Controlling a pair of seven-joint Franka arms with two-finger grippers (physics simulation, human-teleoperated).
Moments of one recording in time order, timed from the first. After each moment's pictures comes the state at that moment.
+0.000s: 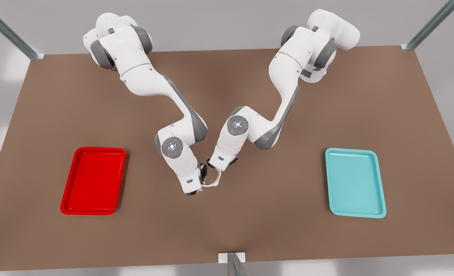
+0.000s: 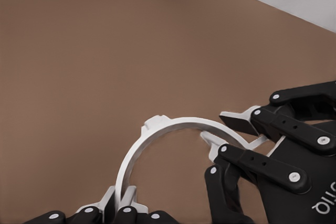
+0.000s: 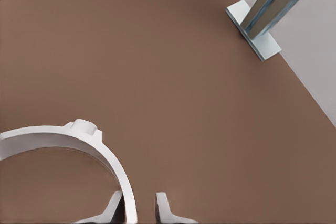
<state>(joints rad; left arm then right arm) -0.75 0.88 0.05 -1.01 -0.12 2.14 -0.93 0.60 0.77 -0.11 -1.24 0.17 2.24 -0.61</state>
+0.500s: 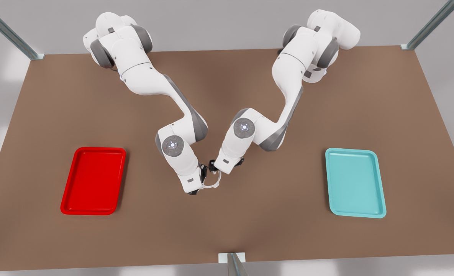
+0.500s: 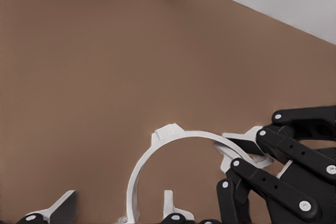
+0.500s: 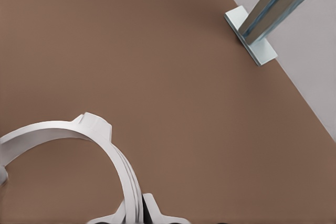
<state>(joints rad) -0.72 0.87 0.06 -1.01 -0.14 2.14 -0.89 0.60 0.76 -0.11 -1.24 0.16 2.25 -0.62</state>
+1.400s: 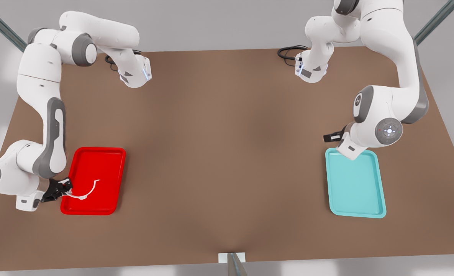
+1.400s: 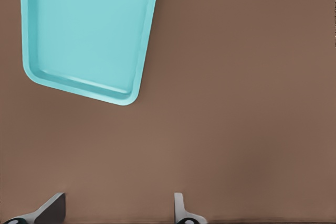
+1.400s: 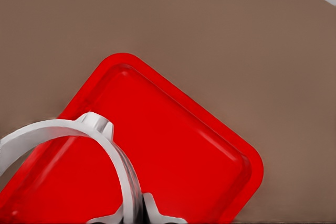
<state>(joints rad) -0.15 0.27 -0.01 -1.56 0.02 1.47 -0.29 -0.17 0.68 -0.13 -1.36 0.17 1.98 -0.95</state>
